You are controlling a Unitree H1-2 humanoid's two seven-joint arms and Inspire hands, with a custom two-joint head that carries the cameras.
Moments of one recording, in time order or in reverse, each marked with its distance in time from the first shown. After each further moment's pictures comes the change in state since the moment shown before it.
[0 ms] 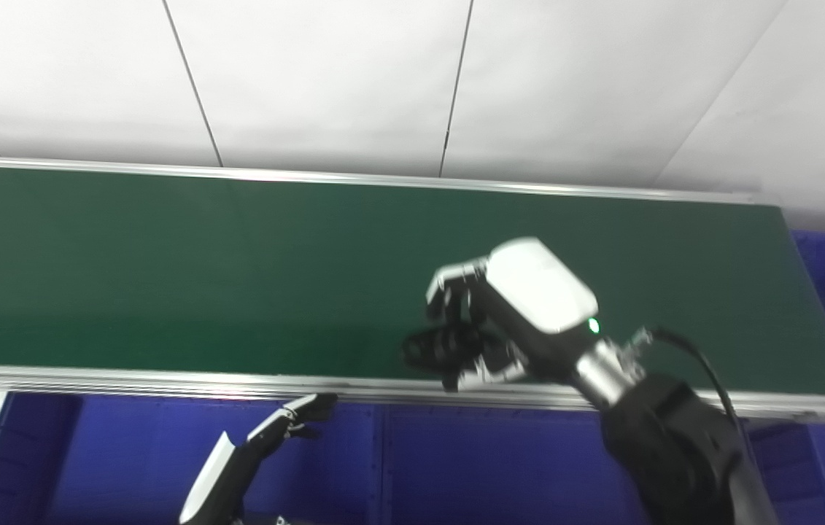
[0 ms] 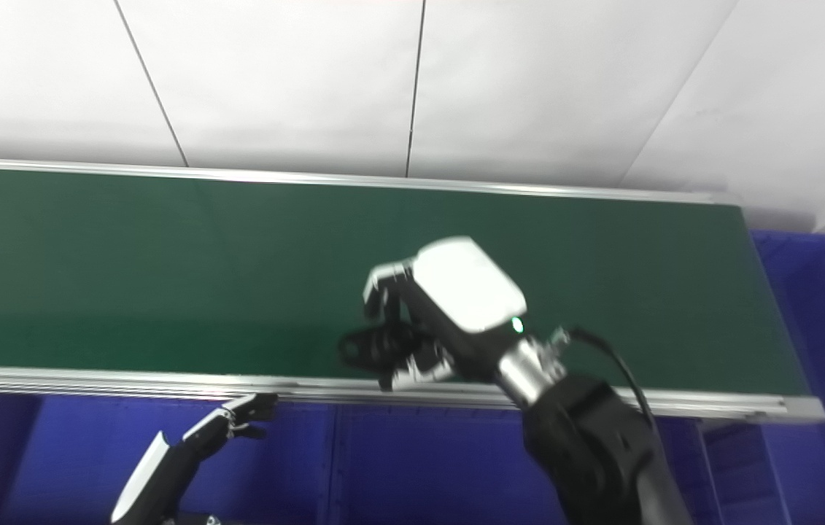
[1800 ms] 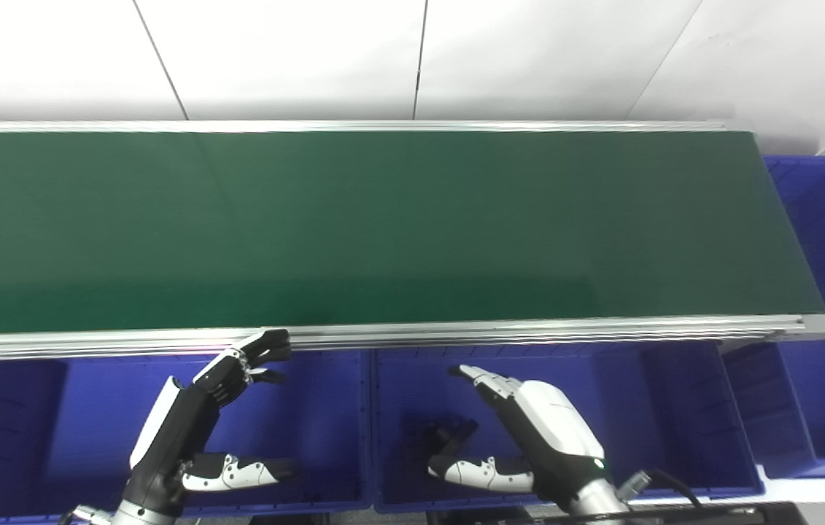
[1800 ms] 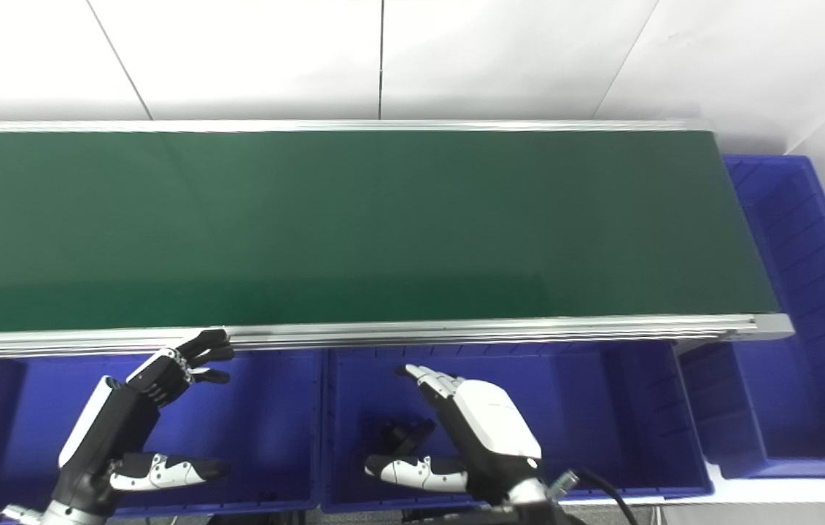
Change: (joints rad) left arm 0.125 -0.230 0.496 -0.057 -0.178 0.000 -0.647; right arm 0.526 0.084 0.013 0.199 0.265 -0.096 -0.407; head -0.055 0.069
